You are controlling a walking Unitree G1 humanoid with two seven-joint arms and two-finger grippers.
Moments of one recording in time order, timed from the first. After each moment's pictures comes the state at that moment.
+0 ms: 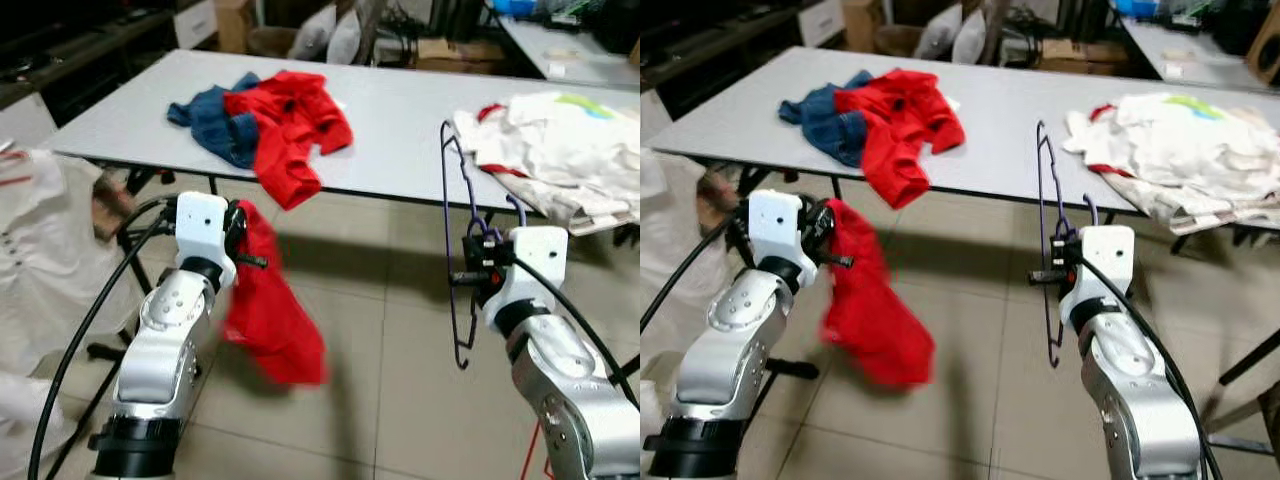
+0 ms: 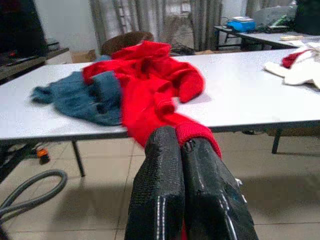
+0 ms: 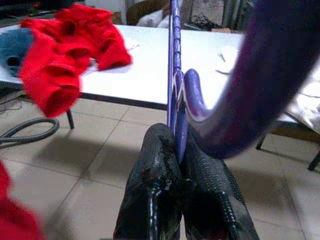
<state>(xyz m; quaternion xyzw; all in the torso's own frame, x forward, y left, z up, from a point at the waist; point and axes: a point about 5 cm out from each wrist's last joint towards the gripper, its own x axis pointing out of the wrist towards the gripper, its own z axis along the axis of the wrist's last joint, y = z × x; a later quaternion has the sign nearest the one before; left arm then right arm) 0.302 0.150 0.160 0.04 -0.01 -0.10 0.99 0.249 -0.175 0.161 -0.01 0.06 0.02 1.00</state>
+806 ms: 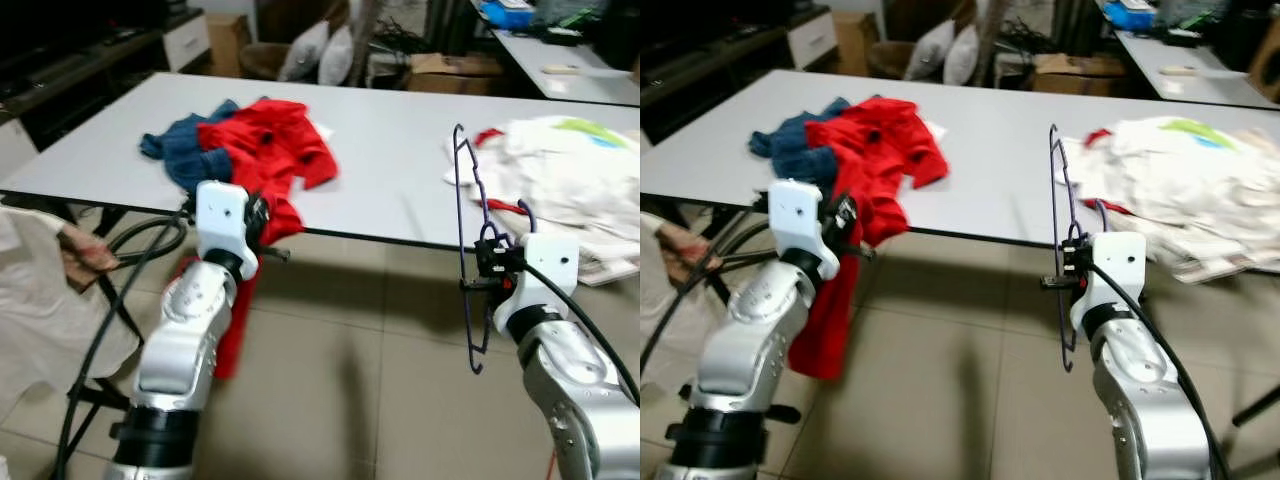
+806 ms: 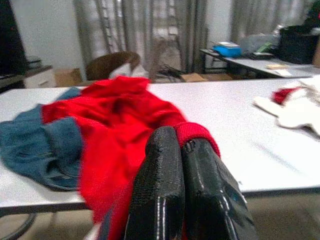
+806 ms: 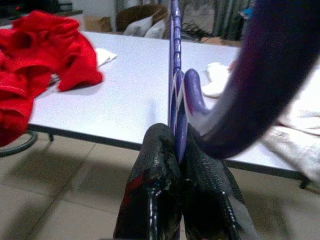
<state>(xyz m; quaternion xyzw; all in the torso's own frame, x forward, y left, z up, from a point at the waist) 0.306 0.137 0.171 0.02 -0.04 -0.11 0.99 0.245 -0.178 0.155 -0.02 0.07 0.02 1.00</state>
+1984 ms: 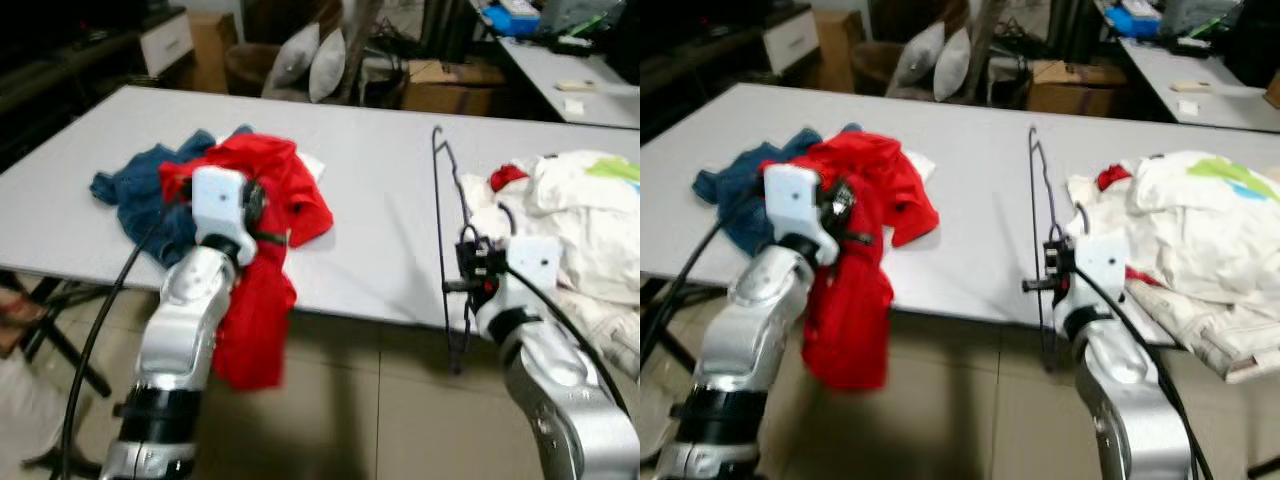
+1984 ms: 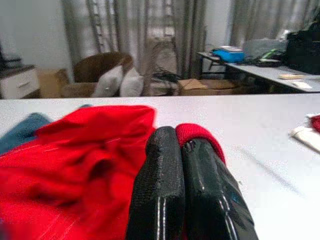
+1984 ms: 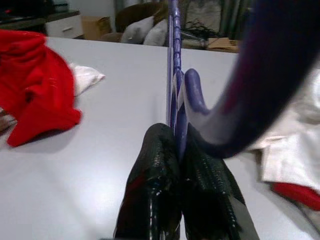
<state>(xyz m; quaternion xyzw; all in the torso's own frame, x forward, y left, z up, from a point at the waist) 0.324 0.128 0.175 0.00 -0.04 -0.13 0.99 0.245 -0.171 0.155 -0.01 0.06 0.03 1.00</state>
